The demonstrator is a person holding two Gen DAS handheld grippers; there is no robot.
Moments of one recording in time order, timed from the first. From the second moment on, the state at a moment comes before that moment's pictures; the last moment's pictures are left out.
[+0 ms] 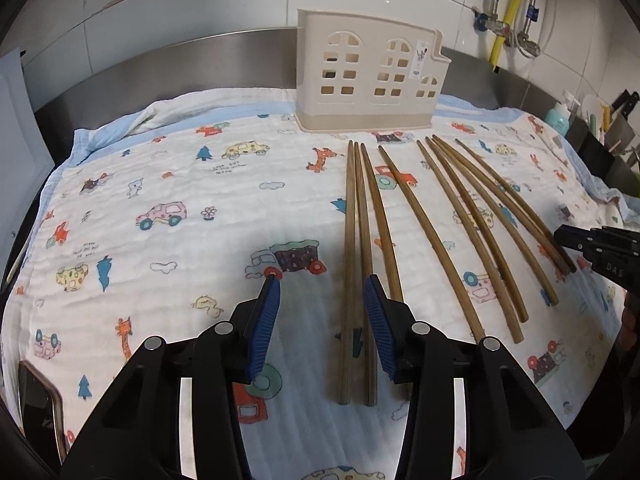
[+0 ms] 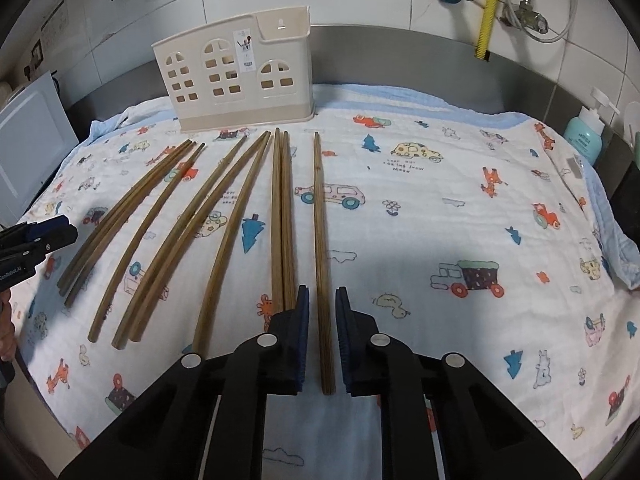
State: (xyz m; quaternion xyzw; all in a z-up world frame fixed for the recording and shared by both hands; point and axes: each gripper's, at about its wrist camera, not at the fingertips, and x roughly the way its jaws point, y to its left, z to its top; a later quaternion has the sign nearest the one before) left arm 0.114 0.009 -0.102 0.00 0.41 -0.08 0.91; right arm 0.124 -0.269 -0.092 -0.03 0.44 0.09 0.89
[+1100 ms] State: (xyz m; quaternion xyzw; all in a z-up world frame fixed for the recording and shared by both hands) left arm 0.136 -0.009 -0.120 0.03 0.43 -0.07 0.90; right arm 0.131 -0.262 -0.098 -0.05 0.45 0.08 0.89
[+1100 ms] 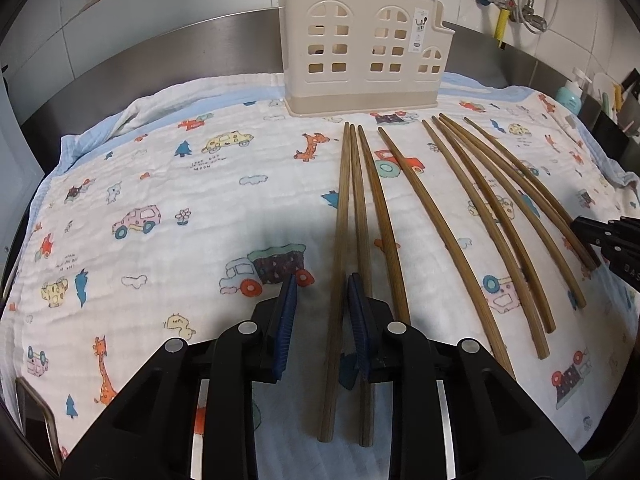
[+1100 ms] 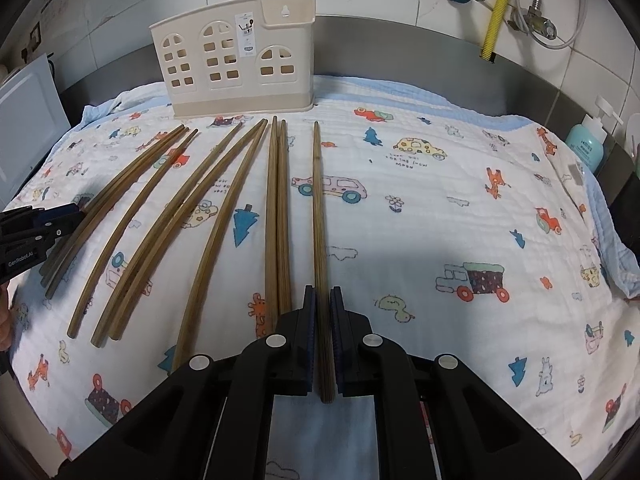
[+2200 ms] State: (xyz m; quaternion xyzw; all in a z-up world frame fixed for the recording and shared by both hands) left arm 0.132 0.004 -0.114 -0.03 0.43 -0.09 0.90; right arm 0.109 -0.256 -0.038 -0.04 0.38 0.09 0.92
